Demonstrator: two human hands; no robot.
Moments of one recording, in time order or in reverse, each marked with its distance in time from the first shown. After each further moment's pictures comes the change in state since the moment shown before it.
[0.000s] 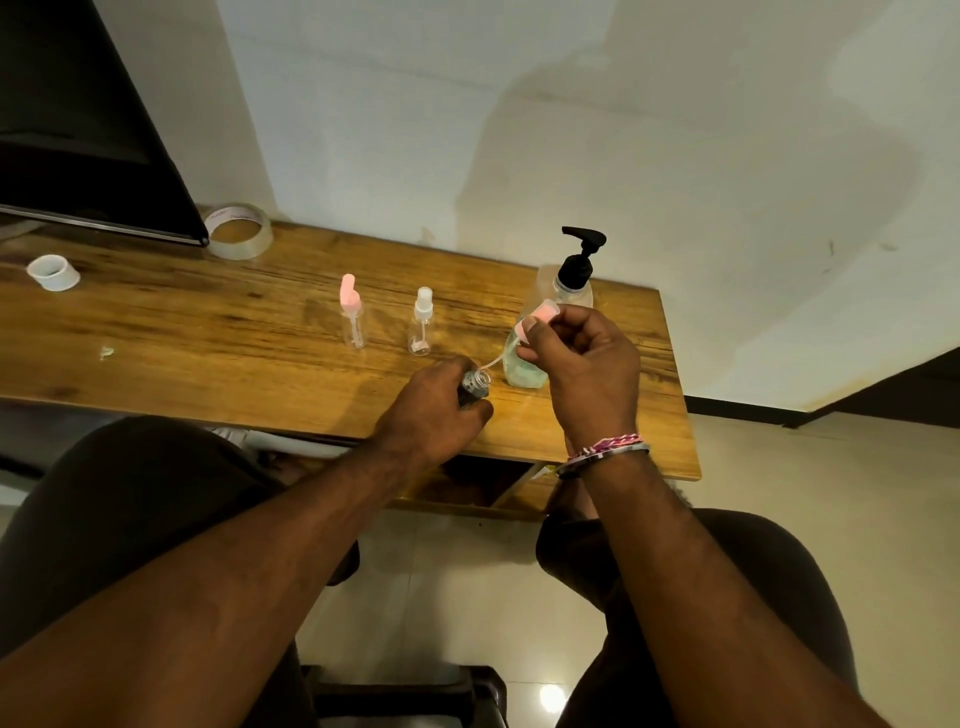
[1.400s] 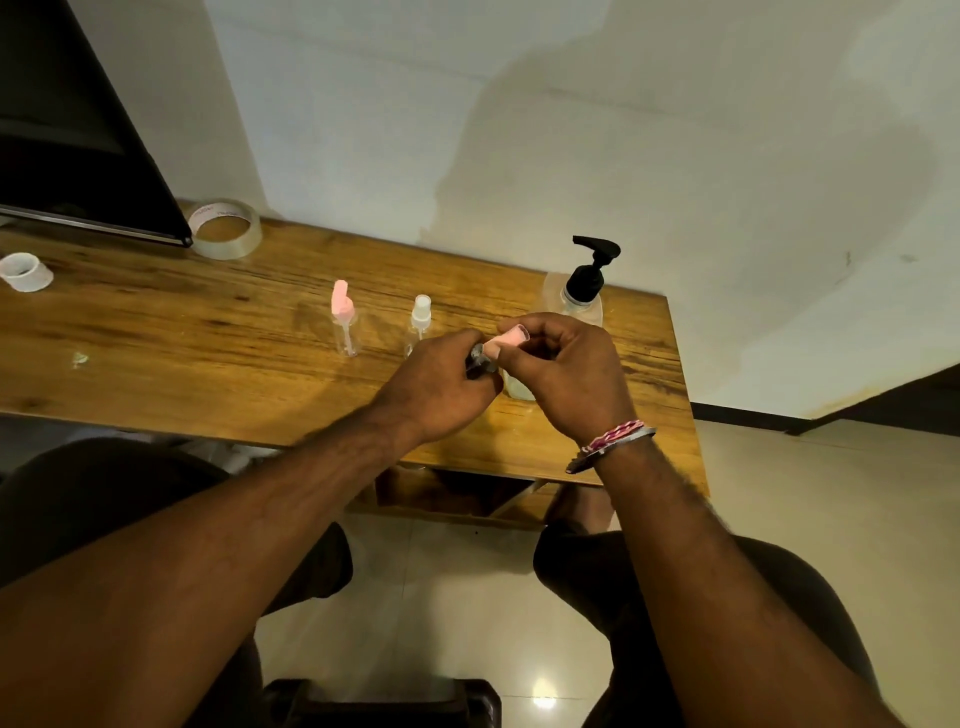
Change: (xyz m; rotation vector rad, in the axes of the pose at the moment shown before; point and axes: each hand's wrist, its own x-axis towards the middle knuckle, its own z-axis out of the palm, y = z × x) left_hand 0.028 0.032 -0.027 -0.056 -0.063 0.070; right_hand 0.035 0.008 0.007 -0.336 -0.320 -0.051
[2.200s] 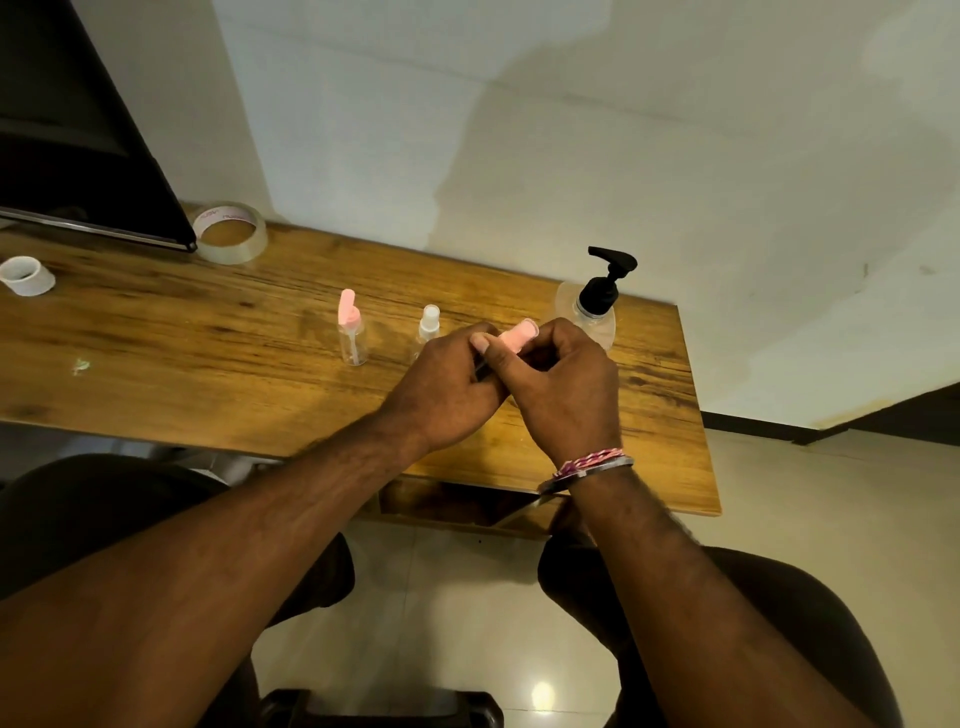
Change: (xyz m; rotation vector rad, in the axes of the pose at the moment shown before) left_hand 0.008 -0.002 -0.003 -0.084 0.050 0.091; right_hand -0.005 -0.012 0.026 -0.131 0.233 -0.009
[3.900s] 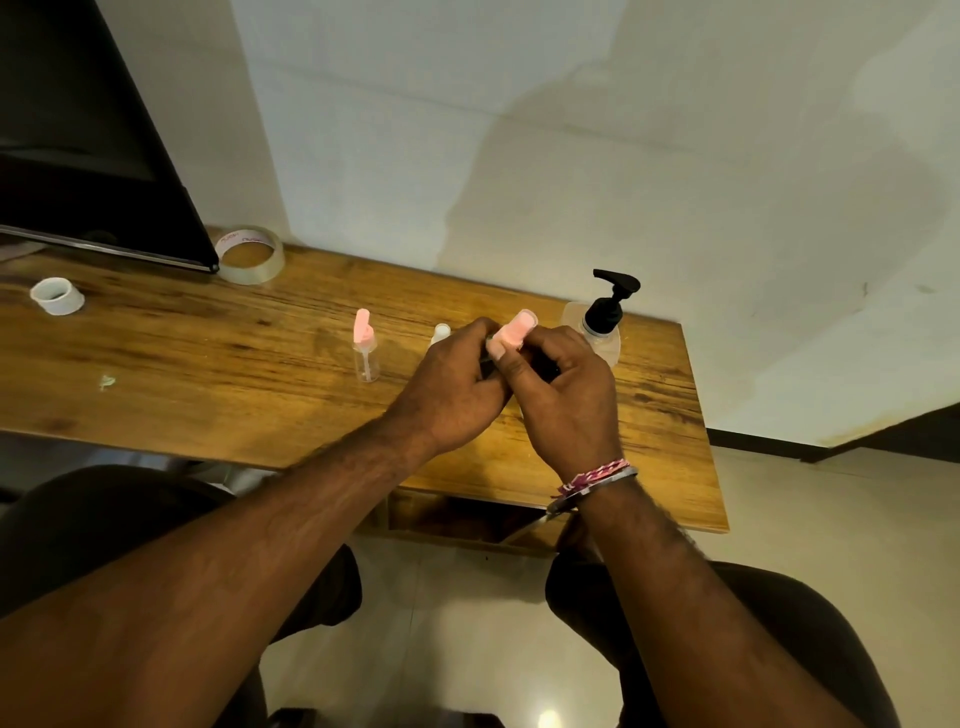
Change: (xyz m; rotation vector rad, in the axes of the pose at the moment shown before) left_hand 0.001 0.018 -0.014 -0.075 0.042 -0.062; right_hand 0.003 -0.006 0.002 0.120 -0.034 -0.171
